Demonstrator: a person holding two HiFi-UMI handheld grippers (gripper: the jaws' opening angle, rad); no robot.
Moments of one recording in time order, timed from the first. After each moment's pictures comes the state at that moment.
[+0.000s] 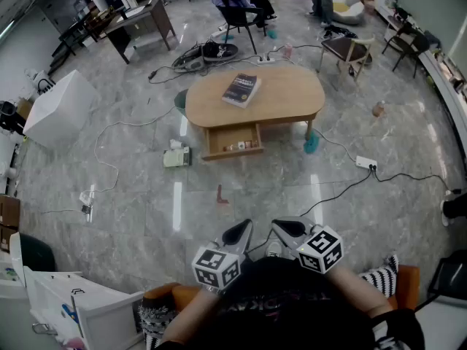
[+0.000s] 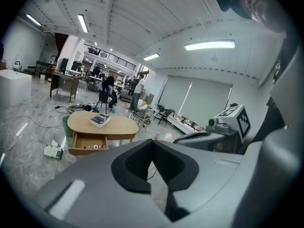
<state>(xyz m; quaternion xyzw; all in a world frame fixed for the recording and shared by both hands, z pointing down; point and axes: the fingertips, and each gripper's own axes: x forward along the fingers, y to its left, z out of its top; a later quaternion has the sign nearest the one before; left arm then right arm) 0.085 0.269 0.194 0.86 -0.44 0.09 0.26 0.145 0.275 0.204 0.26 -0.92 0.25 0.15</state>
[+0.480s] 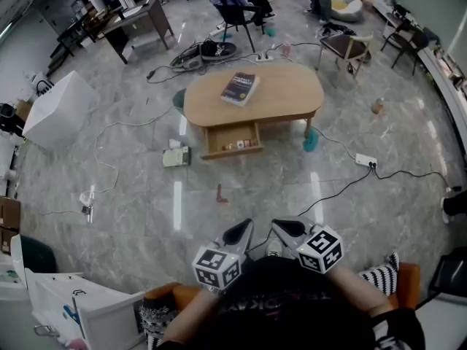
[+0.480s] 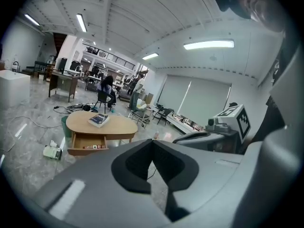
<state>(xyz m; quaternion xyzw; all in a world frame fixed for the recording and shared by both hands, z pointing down) 0.090 0.267 0.194 0.86 -0.43 0.10 0.25 0.146 0.274 0.204 0.26 -0.92 0.24 0.15</state>
